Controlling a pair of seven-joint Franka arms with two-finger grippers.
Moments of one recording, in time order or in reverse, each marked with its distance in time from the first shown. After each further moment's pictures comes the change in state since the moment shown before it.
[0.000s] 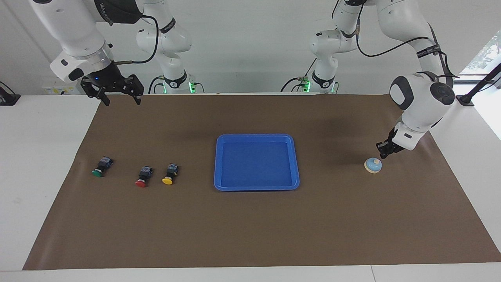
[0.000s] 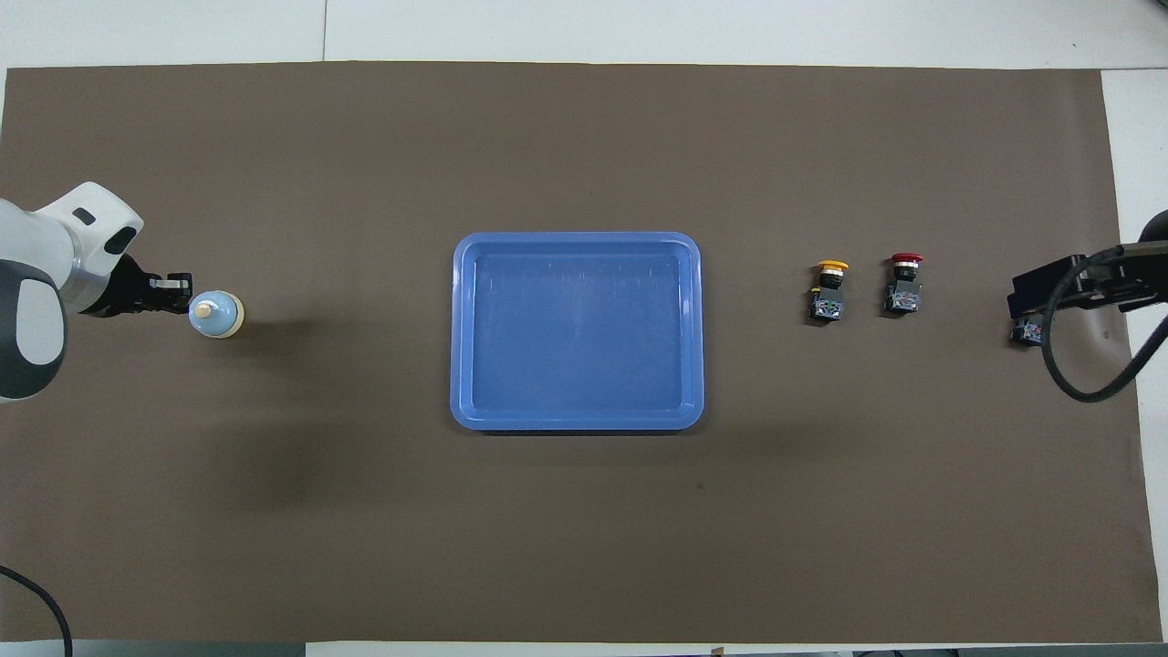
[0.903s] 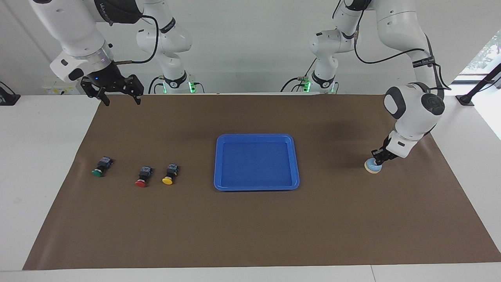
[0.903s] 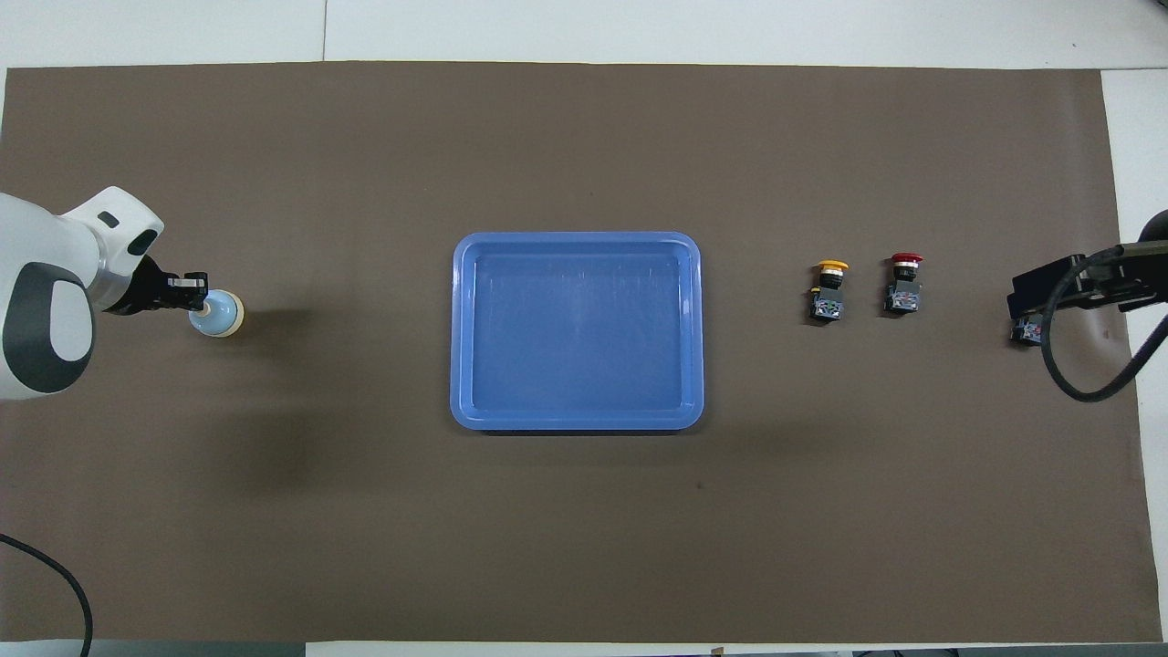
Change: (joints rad) left arm 0.000 0.040 -0.002 0.018 0.000 0.024 0.001; right arm 0.000 0.000 0.000 0.000 0.000 0.000 0.000
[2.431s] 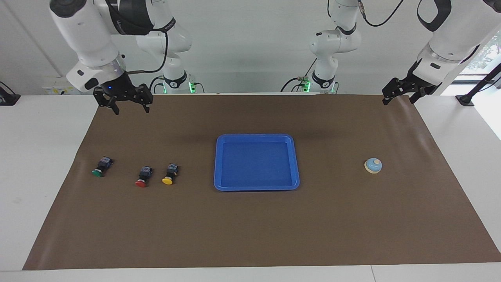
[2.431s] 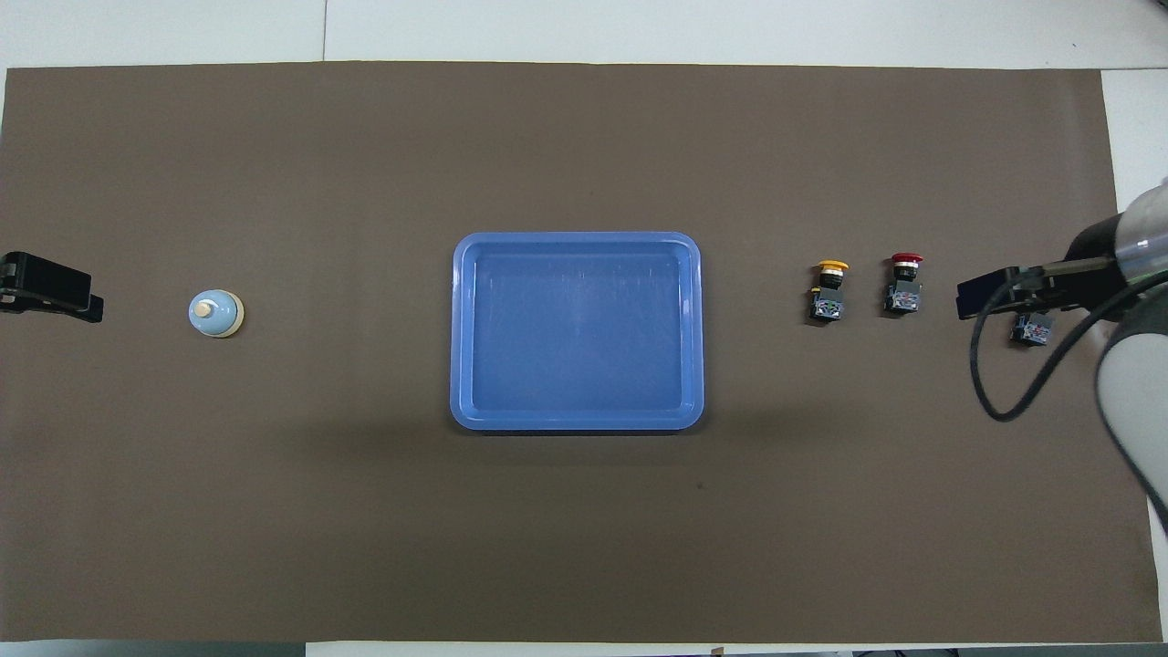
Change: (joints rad) left arm -0.015 -0.226 -0.058 0.417 -0.001 -0.737 -0.023; right arm 0.035 -0.050 0.021 -0.223 0.001 0.228 0.057
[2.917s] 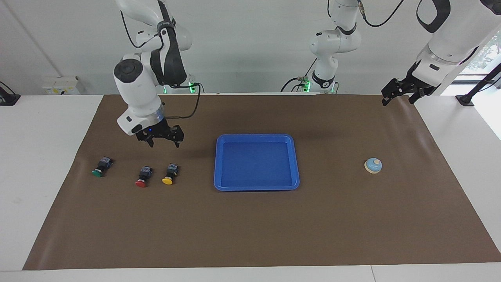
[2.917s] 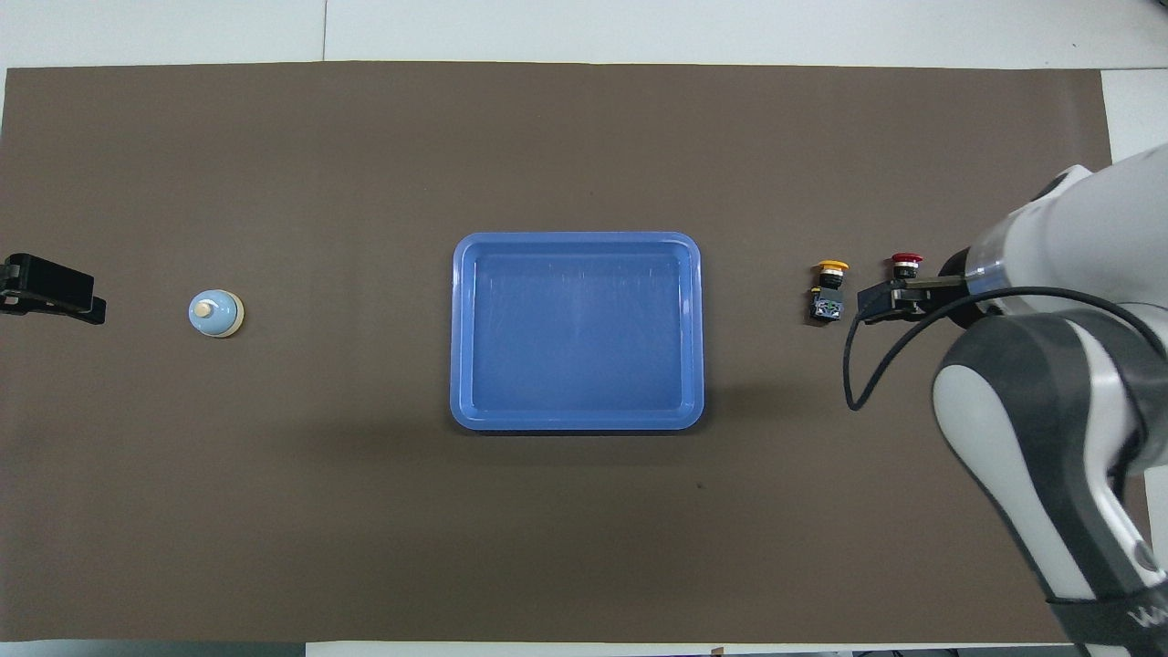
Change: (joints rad) left arm 0.000 0.000 0.000 -0.005 0.000 0.000 -0.001; right arm 0.078 0.170 0.003 -0.209 0.000 0.423 0.169
